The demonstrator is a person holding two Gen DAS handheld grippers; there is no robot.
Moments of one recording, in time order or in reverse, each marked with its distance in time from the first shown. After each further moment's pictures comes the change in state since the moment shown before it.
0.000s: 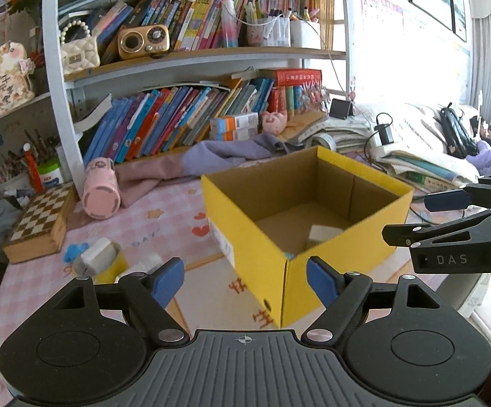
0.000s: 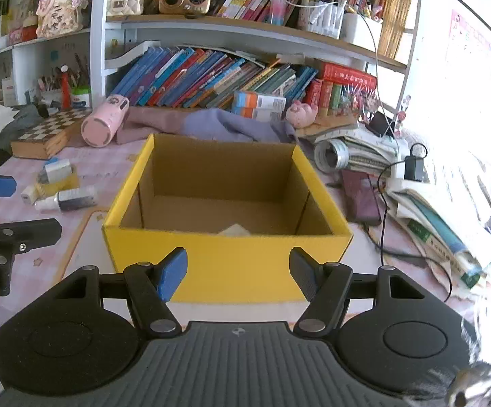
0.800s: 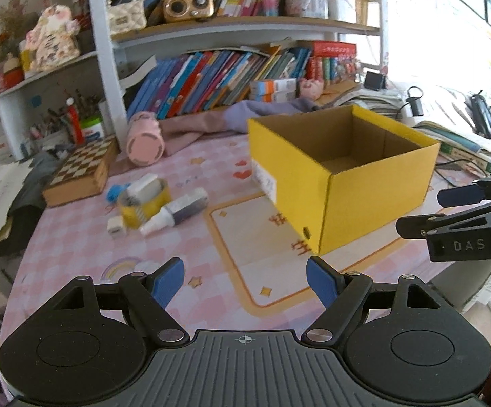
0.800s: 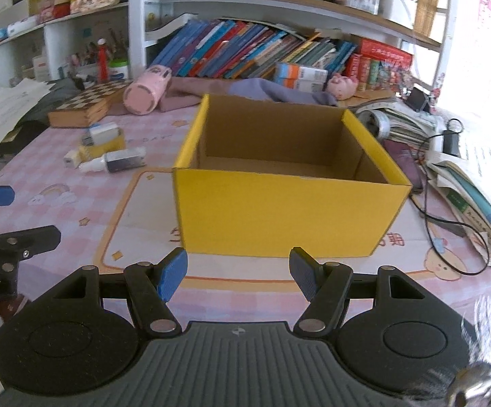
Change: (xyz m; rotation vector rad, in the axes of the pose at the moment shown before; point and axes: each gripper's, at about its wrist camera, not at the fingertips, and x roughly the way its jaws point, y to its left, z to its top) left arm -0.029 0.021 -0.054 -0.070 0.095 0.117; right arm -0.004 0.044 -0.030 -0.023 0.080 0.122
